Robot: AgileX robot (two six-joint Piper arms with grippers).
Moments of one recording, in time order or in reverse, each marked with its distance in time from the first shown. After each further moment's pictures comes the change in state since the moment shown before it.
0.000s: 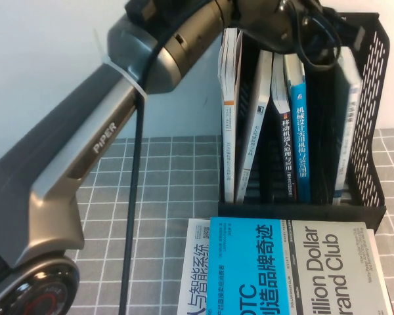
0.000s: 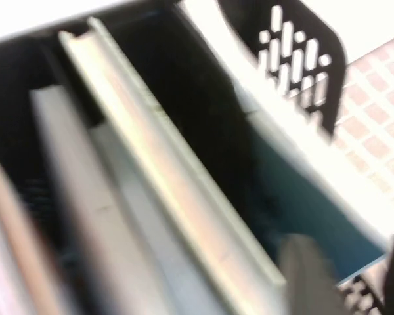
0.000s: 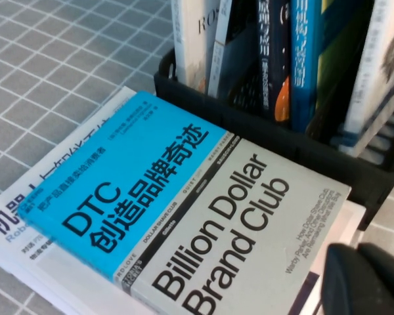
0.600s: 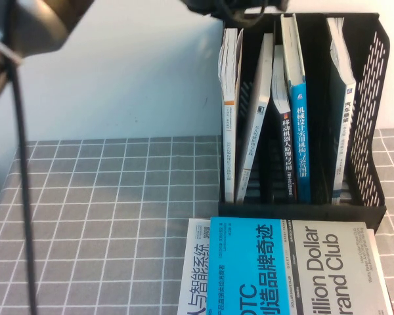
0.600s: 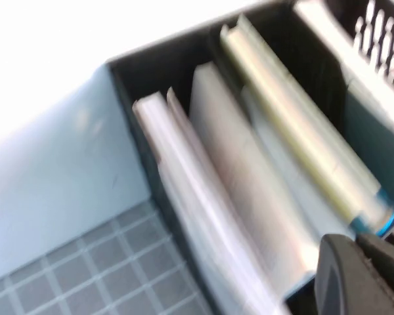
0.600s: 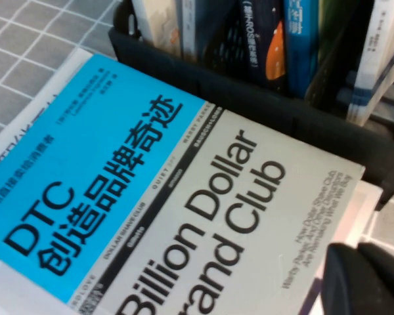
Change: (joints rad) right arm 0.000 0.322 0.000 0.040 -0.181 -0.025; left arm 0.063 -0.234 0.107 0.112 0.172 0.025
